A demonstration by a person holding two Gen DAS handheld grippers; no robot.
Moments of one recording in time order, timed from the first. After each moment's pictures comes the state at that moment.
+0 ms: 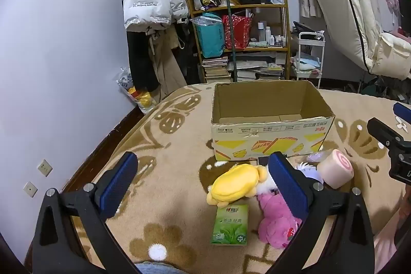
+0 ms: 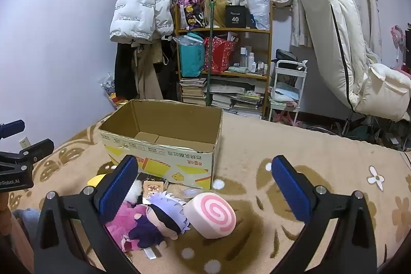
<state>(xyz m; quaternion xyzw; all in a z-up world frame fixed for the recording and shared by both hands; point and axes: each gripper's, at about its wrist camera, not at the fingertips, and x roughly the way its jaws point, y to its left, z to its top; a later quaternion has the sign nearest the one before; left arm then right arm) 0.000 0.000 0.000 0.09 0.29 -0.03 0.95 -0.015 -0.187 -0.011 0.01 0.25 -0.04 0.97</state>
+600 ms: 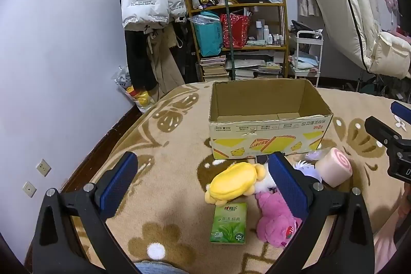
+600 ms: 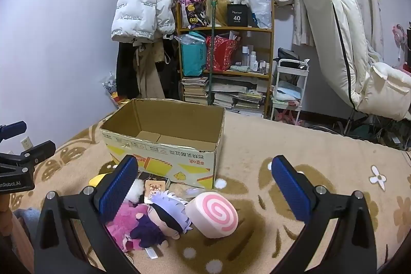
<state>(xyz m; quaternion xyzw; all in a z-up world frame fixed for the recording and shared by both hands) -0.002 0.000 -0.013 0.10 0.29 -0.03 0.95 -0.015 -0.187 -0.011 0.02 0.25 -0.03 0.97</state>
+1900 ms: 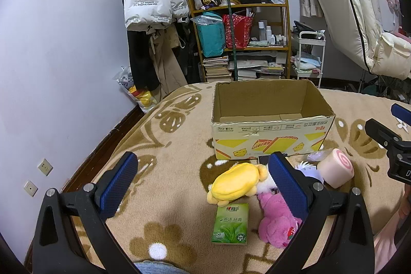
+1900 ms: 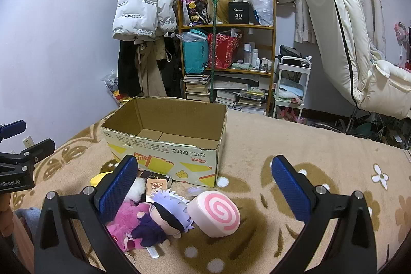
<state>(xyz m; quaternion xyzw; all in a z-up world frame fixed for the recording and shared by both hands) -0.001 0.003 -0.003 0.10 0.29 -0.03 0.95 -0.007 -0.184 -0.021 0.02 0.26 -0.03 0.97</state>
